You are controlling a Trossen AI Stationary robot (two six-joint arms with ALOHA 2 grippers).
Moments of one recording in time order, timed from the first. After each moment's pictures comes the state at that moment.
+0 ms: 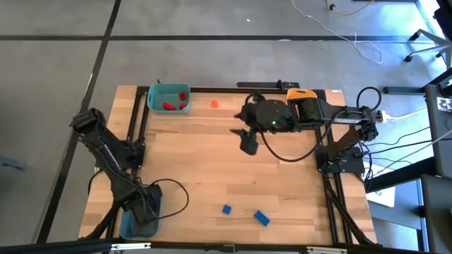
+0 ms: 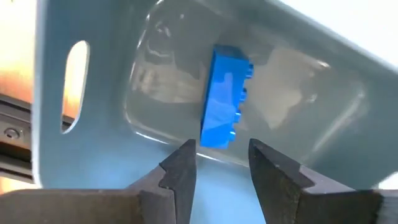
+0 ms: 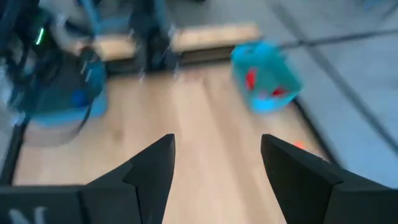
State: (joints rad) left arm -0.97 1.47 0.94 -0.93 0.19 -1.47; right arm 0.13 1.66 1.97 -0.95 0.32 0.18
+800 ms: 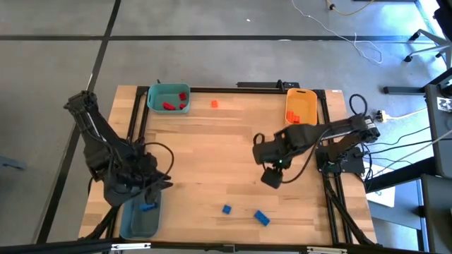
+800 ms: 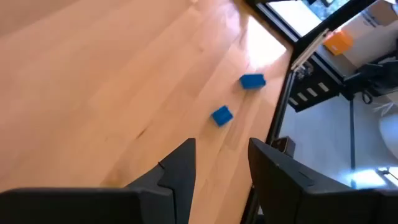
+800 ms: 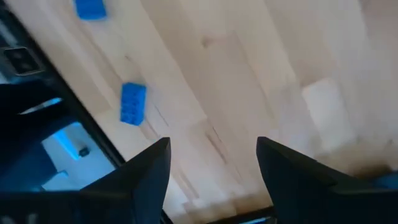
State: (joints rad) left arm -0.96 1.08 1.03 -0.79 -0.75 -1.41; right arm 0.26 1.66 1.68 -1.47 -0.17 0.79
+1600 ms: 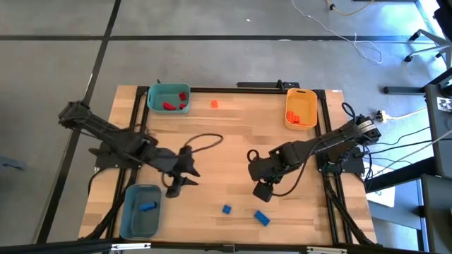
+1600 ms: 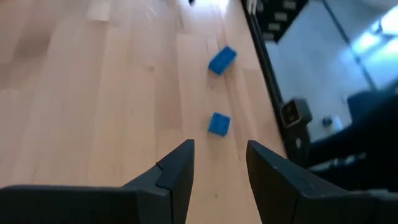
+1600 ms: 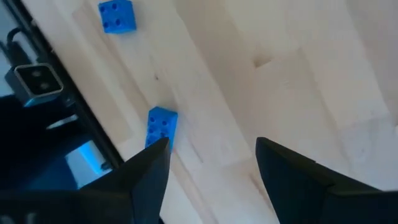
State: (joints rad) left arm -0.42 1.19 1.03 -0.44 -0.09 -0.38; right arm 0.35 1.66 1.40 -1.04 -0.17 0.90
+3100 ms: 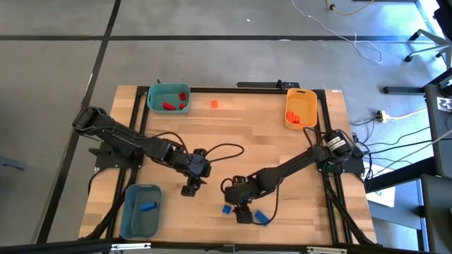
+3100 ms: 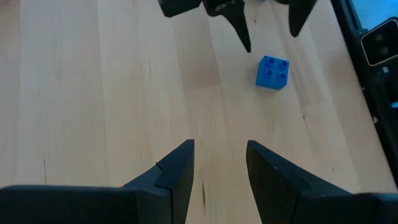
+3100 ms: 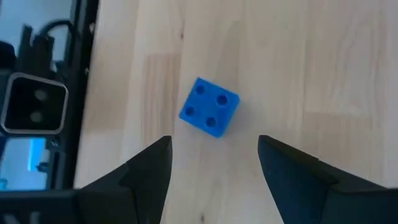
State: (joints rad) left arm -0.31 1.46 1.03 -0.44 -0.01 -0.17; right arm 0.42 2.02 1.40 -0.40 -0.09 0.41
